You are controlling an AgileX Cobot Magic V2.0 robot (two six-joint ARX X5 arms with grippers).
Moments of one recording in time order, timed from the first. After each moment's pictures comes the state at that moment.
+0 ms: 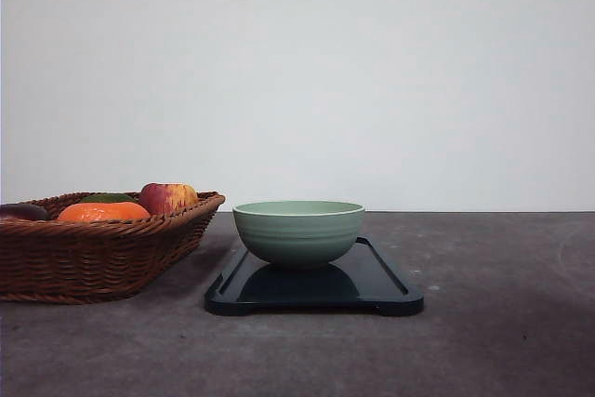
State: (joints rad) left_arx -0.02 0.01 0.03 -0.17 0.08 -0.12; right_arx 0.05 0.00 0.02 -0.16 -0.10 0.01
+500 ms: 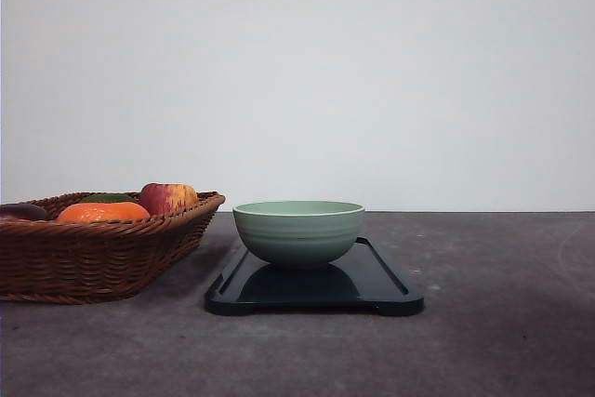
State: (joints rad) left_arx -0.02 0.01 0.03 -0.17 0.08 -0.12; right_arx 0.05 0.00 0.02 -0.16 -0.10 0.01
